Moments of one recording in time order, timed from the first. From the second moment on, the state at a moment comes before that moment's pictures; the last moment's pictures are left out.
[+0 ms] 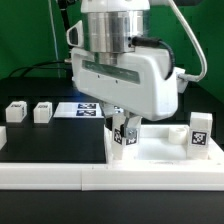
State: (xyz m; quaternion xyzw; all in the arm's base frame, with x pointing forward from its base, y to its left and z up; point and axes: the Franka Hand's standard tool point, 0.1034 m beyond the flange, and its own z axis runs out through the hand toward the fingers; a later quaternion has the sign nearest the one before) arm 0.623 -0.004 0.067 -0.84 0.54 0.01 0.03
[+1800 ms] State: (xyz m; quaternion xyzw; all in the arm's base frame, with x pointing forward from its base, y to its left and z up) arm 0.622 -0.007 0.069 -0.47 0.88 0.06 0.05
